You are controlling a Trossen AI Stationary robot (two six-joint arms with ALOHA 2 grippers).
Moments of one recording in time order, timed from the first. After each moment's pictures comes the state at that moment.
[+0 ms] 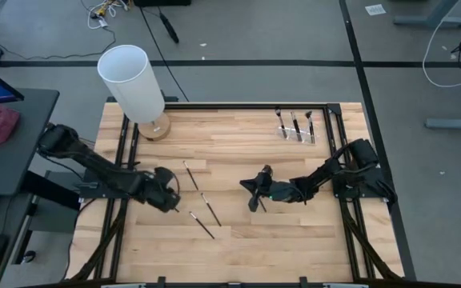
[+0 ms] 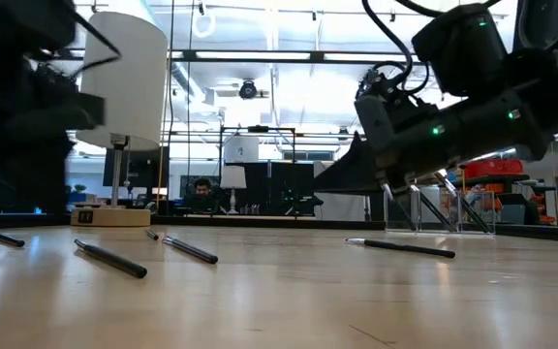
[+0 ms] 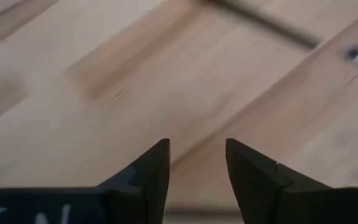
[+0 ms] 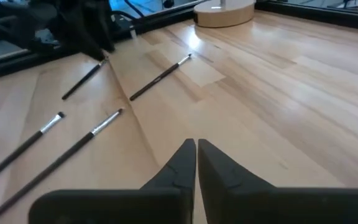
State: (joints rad) left arm -0.47 1.26 0.56 -0.71 -0.42 -1.36; right arm 0.27 1.90 0.56 0.98 0.58 0.39
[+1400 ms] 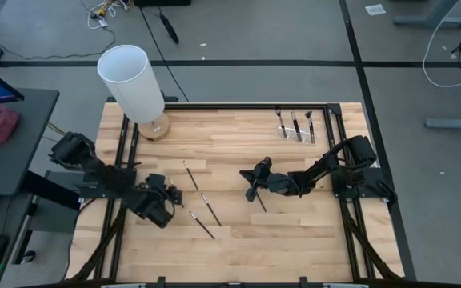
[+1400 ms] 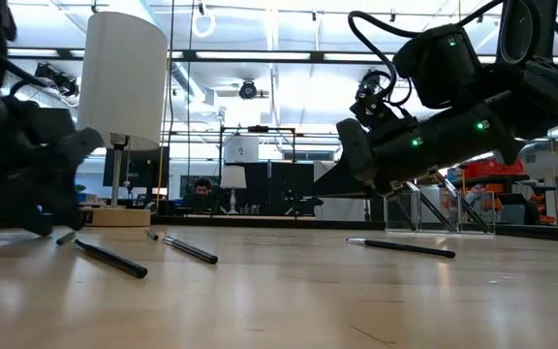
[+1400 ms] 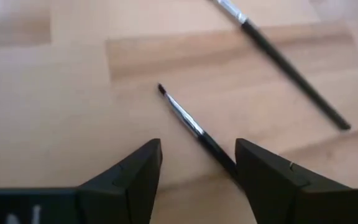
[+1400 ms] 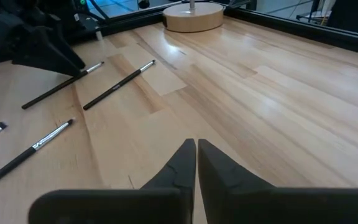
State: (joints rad) left arm -0.61 1.52 0.52 -0.59 -0.71 -2.01; right arm 0.18 1.91 0.56 0.97 0.58 0.32
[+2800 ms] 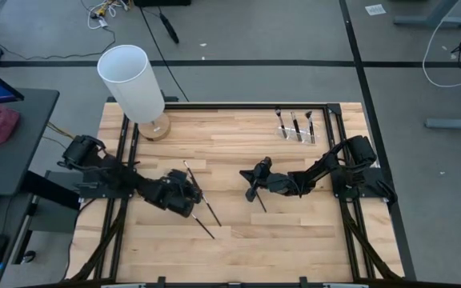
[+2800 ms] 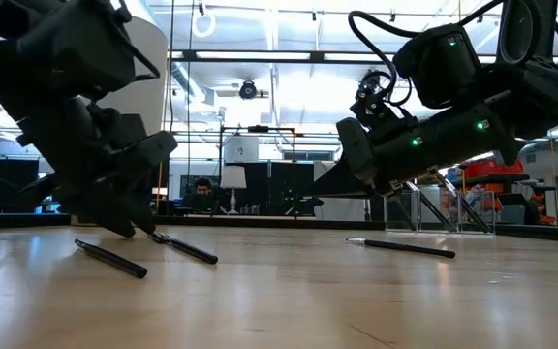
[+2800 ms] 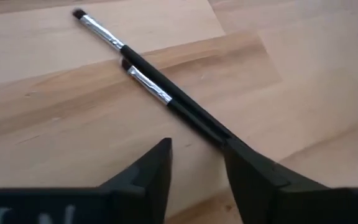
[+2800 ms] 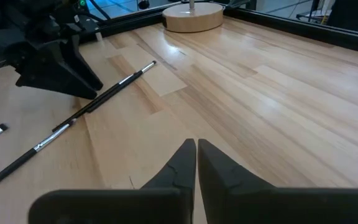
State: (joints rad) left arm -0.39 1.63 0.63 -0.30 -0.68 -1.58; right arm 0.18 1.91 0.56 0.97 0.58 0.33
